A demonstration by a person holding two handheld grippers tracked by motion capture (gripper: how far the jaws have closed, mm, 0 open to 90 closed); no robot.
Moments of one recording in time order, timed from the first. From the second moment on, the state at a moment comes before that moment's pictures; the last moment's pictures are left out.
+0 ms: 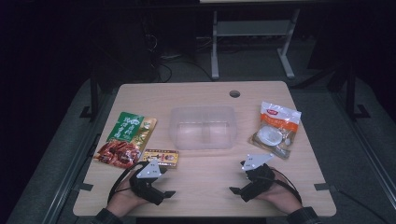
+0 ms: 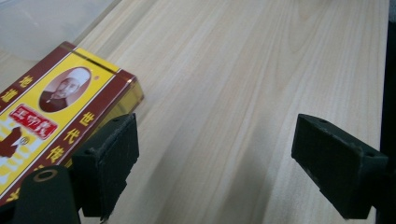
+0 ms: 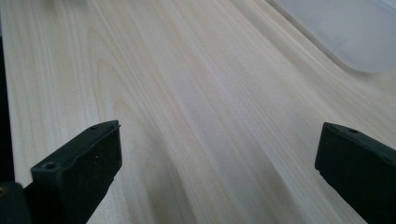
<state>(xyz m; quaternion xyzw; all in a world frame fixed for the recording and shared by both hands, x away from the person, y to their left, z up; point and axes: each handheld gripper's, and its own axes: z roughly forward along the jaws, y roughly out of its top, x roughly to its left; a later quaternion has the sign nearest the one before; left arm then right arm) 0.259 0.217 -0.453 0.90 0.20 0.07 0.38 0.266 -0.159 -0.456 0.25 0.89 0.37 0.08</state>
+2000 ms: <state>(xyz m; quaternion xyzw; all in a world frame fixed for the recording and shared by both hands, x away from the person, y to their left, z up) 0.383 0.265 -0.436 0.87 0.34 0.12 0.35 0.269 -0.161 -0.462 0.27 0.89 0.37 0.08</state>
